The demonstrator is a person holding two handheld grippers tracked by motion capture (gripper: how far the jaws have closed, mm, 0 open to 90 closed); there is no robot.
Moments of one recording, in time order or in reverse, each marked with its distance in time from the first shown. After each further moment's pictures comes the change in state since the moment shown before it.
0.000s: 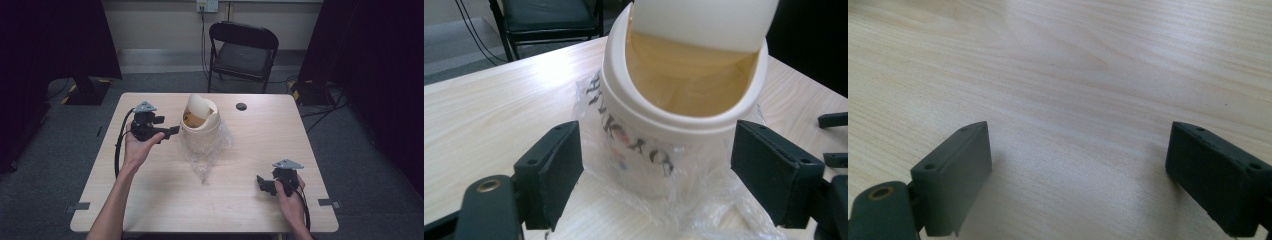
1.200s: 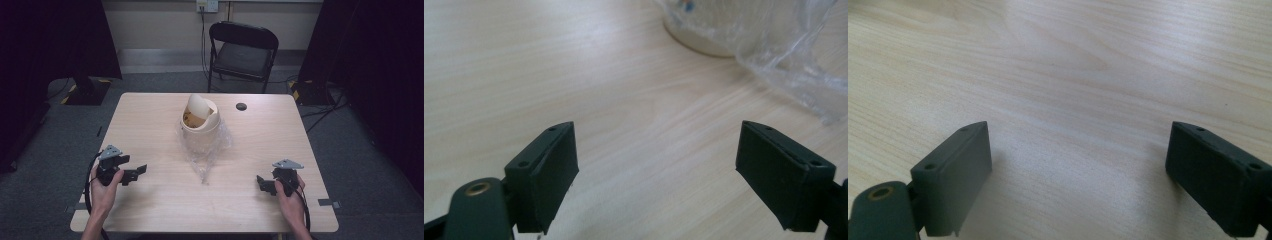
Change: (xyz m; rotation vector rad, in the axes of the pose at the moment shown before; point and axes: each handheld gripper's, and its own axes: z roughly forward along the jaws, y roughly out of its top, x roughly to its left) left arm 0.012 -0.133 -0.070 0.091 0.158 -0.093; right arm 0.000 0.000 0.000 0.000 0.000 0.001
